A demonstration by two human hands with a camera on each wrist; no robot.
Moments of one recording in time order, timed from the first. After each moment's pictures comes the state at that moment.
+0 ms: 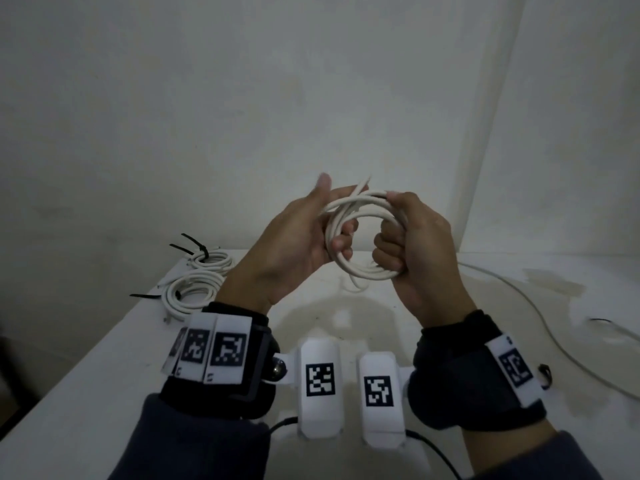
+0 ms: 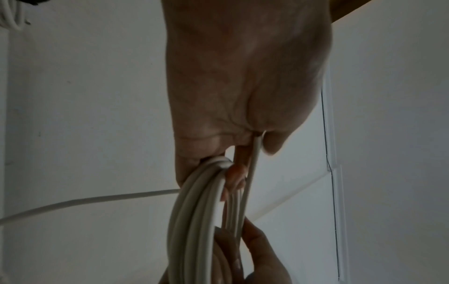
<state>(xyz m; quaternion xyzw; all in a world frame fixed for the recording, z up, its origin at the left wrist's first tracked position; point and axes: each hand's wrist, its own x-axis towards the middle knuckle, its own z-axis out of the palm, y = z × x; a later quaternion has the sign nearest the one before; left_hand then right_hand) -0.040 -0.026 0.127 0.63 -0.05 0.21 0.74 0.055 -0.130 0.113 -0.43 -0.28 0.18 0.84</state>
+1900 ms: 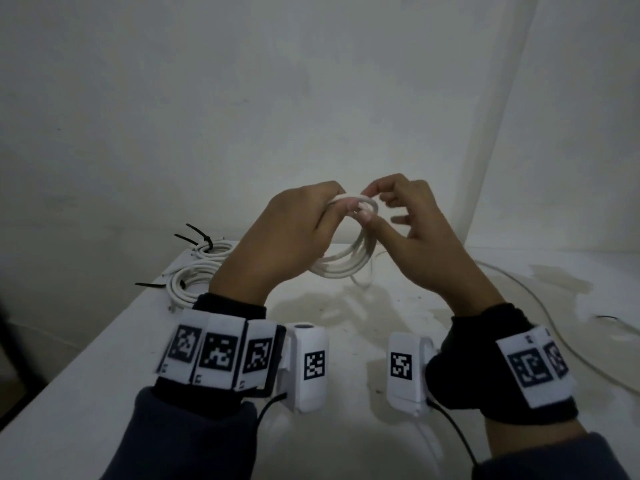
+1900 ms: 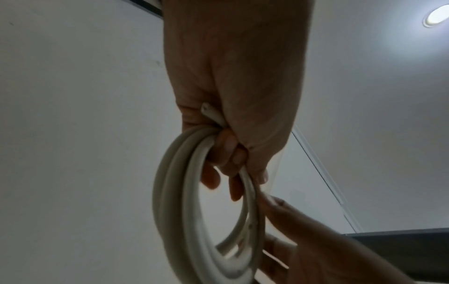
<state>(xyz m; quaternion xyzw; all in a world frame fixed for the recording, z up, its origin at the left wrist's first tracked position) -0.051 -0.015 0.128 0.91 0.05 0.36 0.18 0.073 -0.138 0.106 -0.66 -0.54 -0.10 0.51</state>
